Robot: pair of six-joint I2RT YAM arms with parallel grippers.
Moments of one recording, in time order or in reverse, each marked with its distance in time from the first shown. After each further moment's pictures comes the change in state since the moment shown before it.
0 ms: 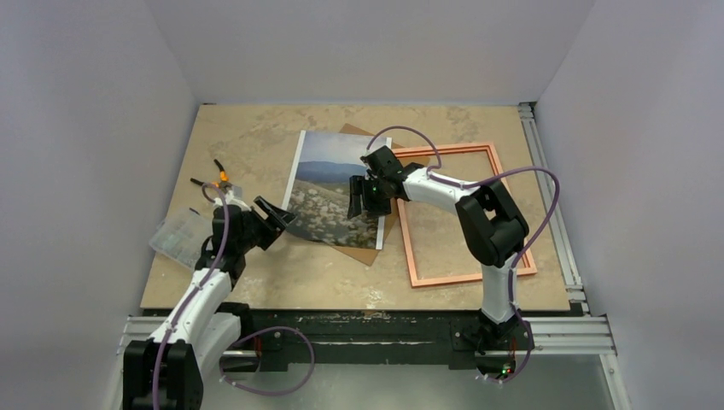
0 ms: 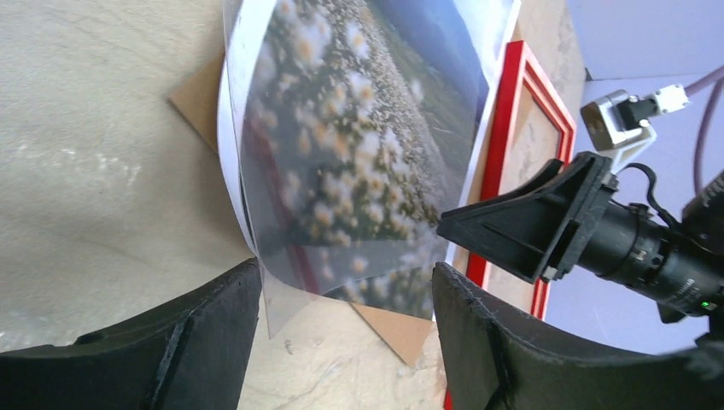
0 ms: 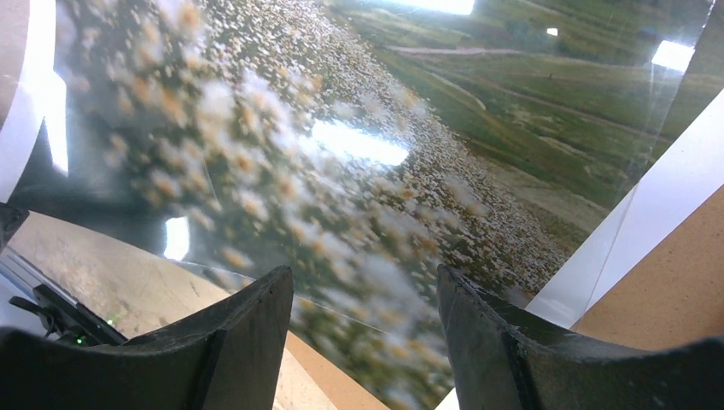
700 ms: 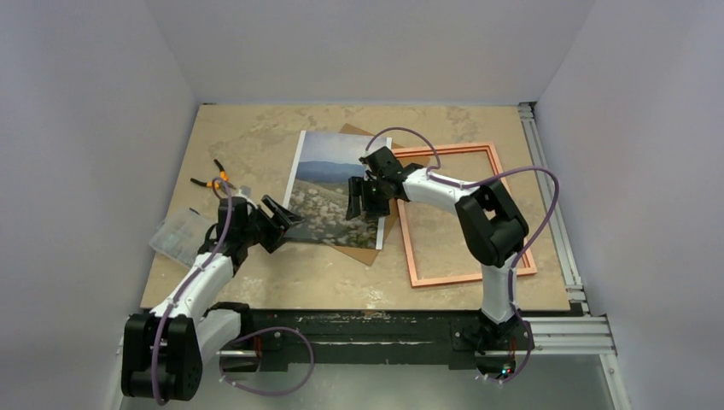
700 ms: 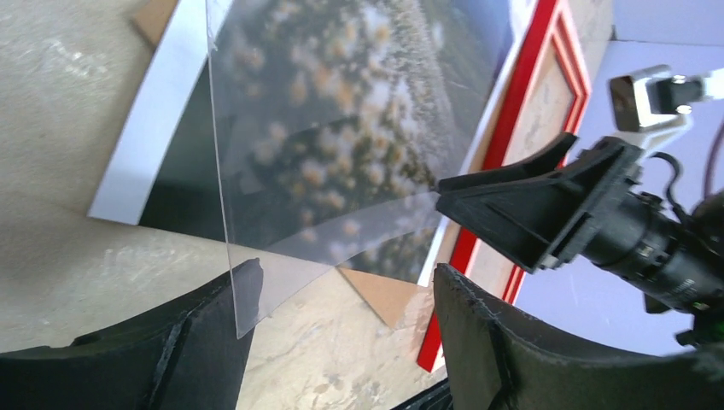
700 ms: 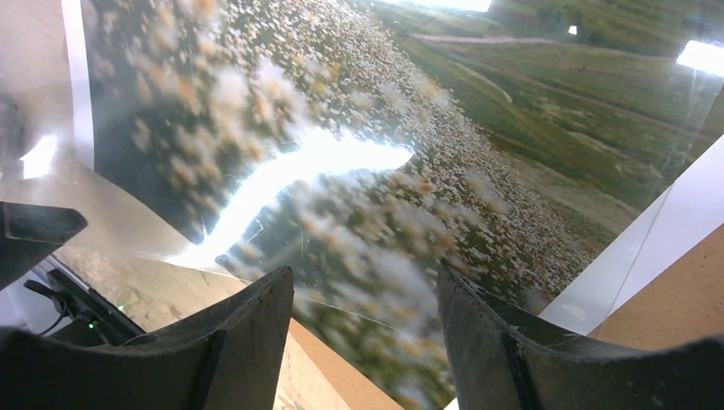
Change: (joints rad) left arm -0.009 0.150 0.073 -0.087 0.097 -0.052; right arm 0.000 0.000 -0.005 0.008 -0.034 0.001
